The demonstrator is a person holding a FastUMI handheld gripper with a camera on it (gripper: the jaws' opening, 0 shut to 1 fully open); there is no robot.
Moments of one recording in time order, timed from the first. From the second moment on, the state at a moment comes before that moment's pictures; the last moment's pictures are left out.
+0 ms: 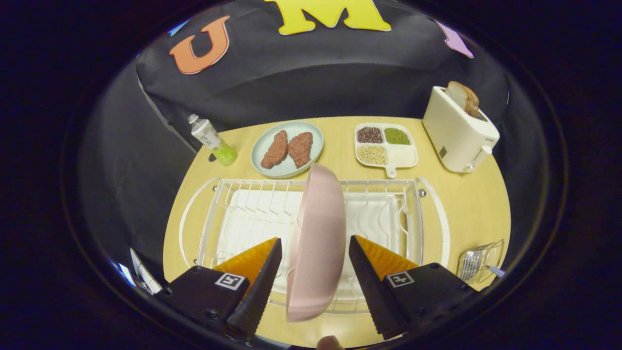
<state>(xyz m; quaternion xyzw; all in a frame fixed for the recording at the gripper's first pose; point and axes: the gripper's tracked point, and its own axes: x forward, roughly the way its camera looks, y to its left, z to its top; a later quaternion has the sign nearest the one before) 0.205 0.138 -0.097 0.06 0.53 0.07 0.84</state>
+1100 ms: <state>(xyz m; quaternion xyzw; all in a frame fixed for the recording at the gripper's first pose) 0.184 0.122 -0.054 -0.01 0.54 -0.03 0.84</state>
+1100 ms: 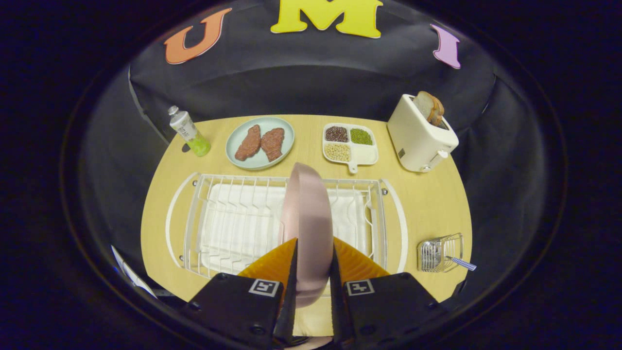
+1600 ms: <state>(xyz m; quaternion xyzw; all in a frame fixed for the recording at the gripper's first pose) 0.186 0.111 -0.030 -0.12 0.52 -0.08 0.84</state>
